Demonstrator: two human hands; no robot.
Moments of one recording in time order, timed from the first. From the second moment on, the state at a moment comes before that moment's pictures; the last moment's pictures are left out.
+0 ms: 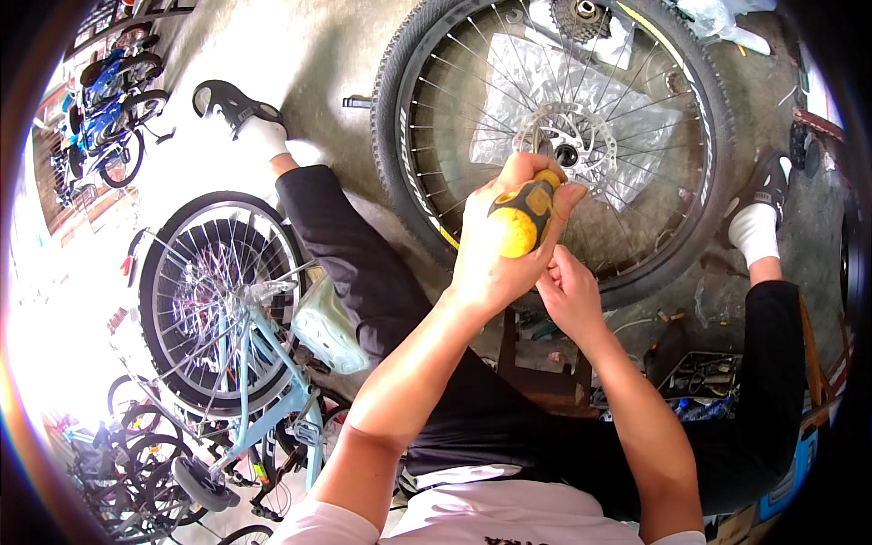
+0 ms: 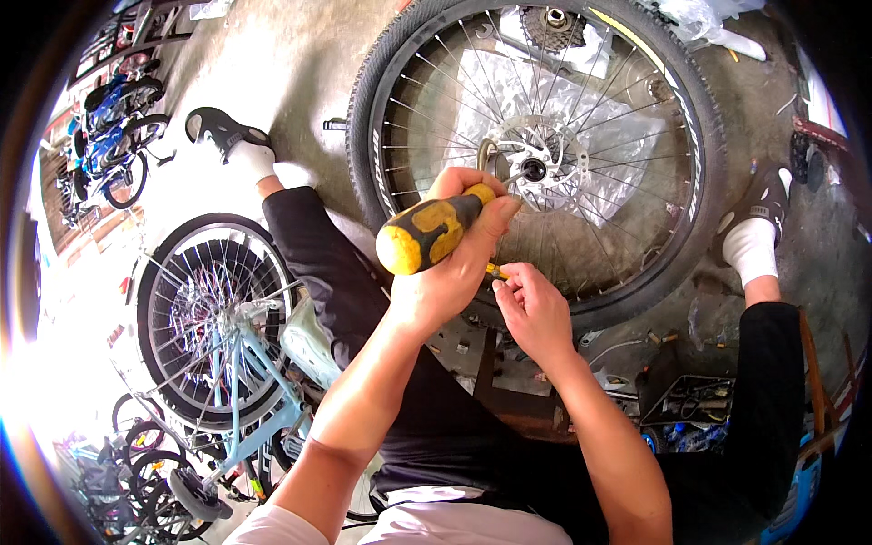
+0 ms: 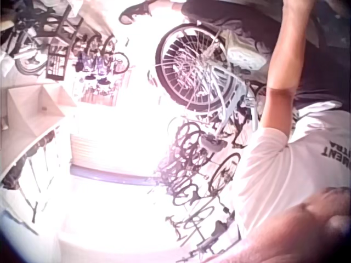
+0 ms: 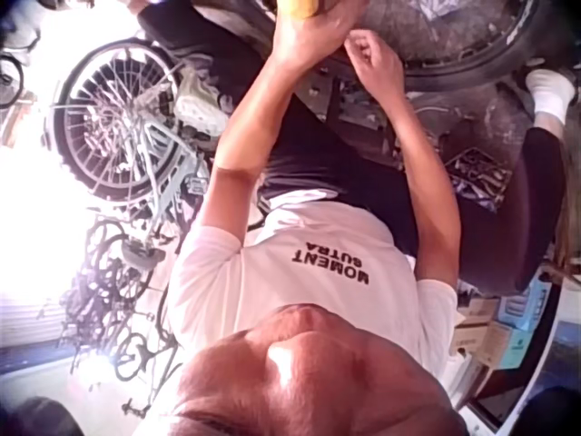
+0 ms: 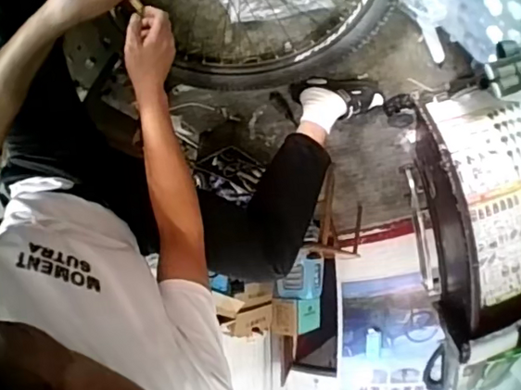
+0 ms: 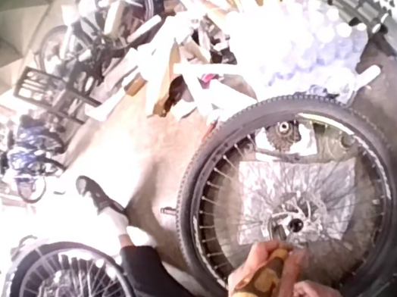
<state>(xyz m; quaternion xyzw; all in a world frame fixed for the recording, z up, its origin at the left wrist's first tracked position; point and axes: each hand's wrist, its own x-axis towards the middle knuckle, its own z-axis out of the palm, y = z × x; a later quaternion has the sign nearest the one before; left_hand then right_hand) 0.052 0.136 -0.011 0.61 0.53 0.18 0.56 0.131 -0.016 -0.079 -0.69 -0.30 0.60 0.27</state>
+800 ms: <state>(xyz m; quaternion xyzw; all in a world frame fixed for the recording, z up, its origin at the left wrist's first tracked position) 0.059 0.148 -0.010 0.59 0.53 0.15 0.59 0.132 -0.017 -0.081 -0.69 -0.30 0.59 0.28</state>
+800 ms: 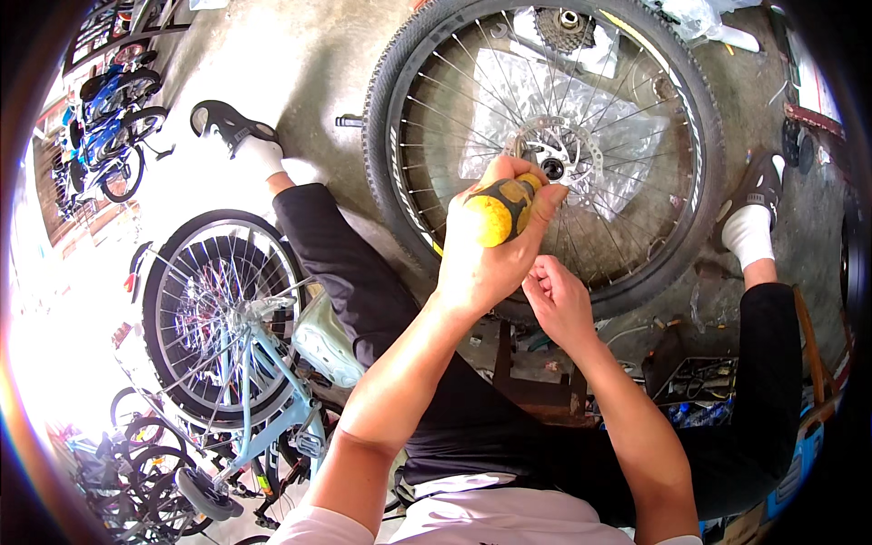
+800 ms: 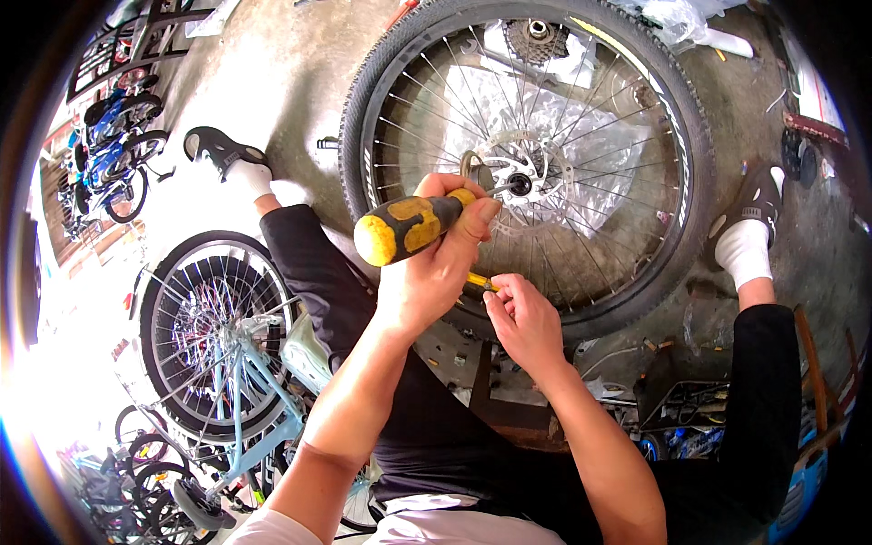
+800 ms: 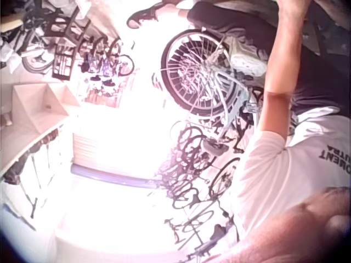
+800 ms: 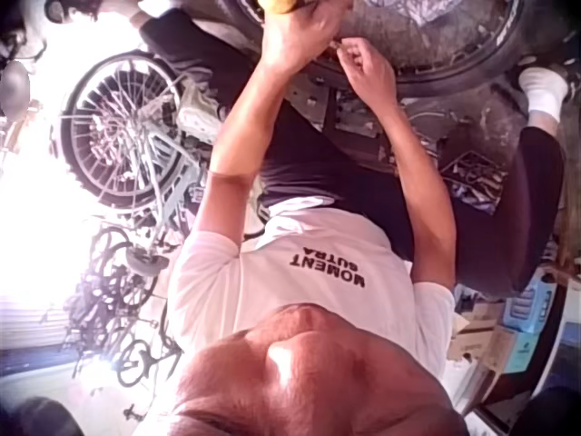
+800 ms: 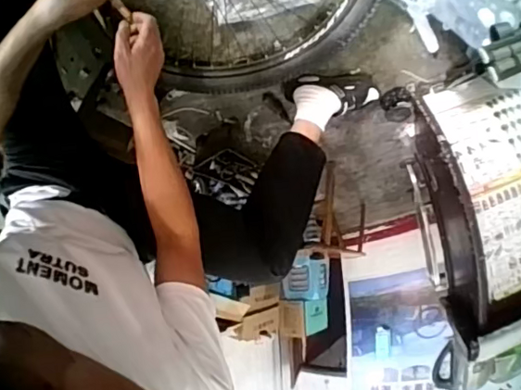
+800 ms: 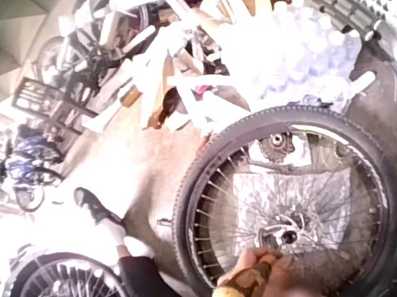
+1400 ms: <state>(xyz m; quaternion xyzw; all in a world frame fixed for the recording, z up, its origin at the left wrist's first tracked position) 0.053 0.097 0.017 0.69 0.52 0.14 0.49 0.141 -0.018 -0.074 -0.67 -0.34 0.59 0.28</state>
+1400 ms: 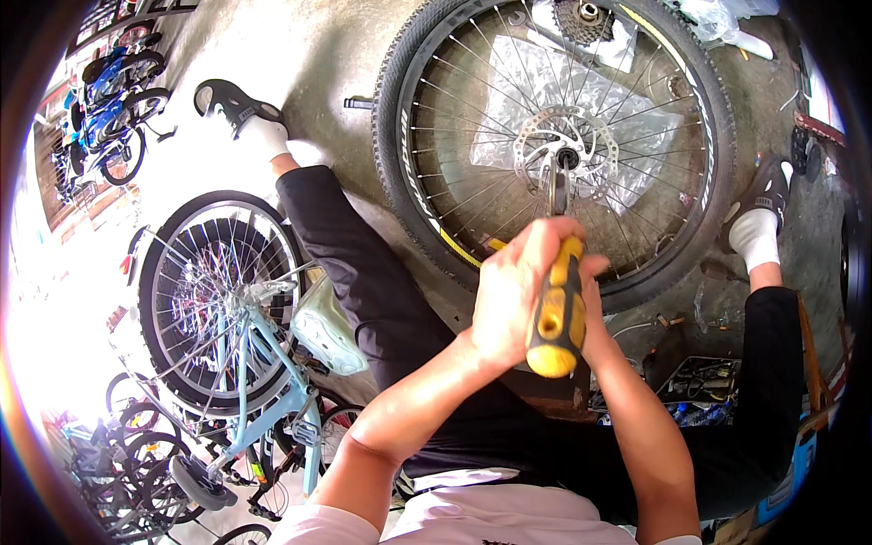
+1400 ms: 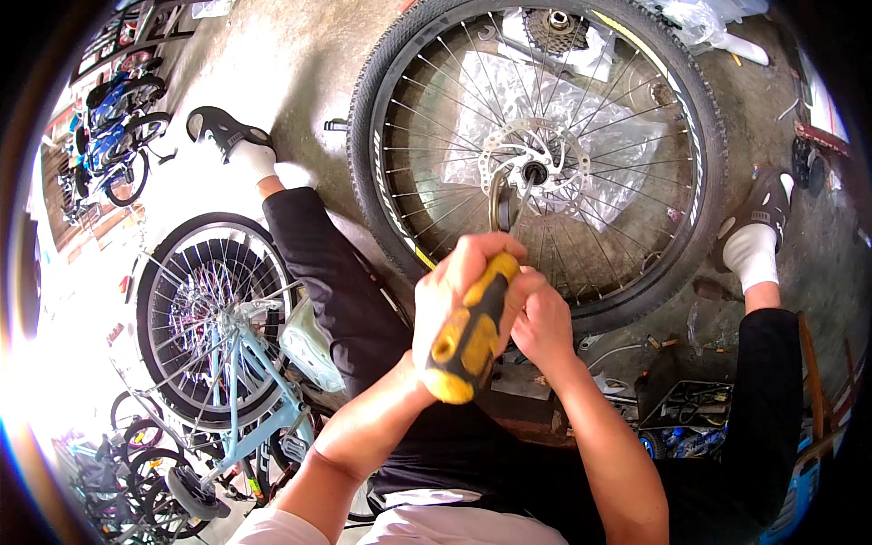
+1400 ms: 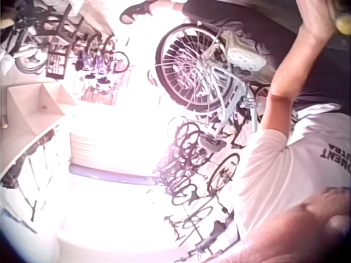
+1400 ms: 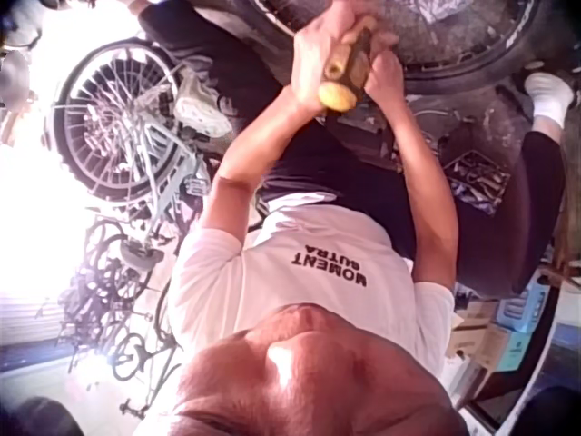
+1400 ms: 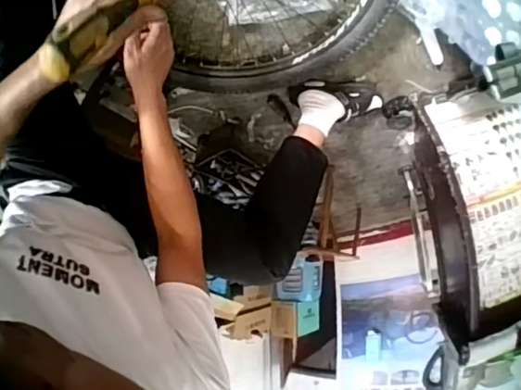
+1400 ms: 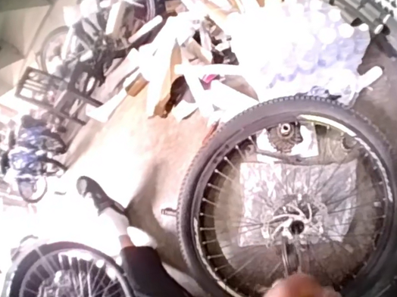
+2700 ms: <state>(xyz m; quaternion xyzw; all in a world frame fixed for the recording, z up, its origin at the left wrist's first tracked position) -0.013 -0.006 0.112 0.72 0.49 0.24 0.43 0.225 -0.110 -0.112 -0.75 -0.54 0.37 0.00</state>
